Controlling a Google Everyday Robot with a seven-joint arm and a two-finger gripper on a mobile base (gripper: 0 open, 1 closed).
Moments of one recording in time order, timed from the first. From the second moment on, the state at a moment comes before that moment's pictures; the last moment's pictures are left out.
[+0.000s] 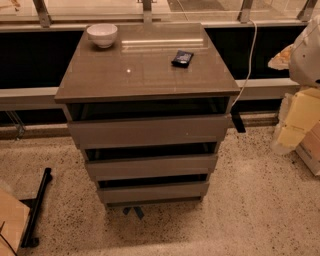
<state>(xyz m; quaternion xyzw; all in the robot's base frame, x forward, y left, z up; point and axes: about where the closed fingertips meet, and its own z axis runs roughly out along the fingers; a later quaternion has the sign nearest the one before) 0.438 -0.216 0.978 -0.60 0.78 -0.04 0.16</state>
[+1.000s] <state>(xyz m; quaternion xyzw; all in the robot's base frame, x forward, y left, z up) 0.446 -0.222 0.968 -0.60 0.78 -0.05 0.18</state>
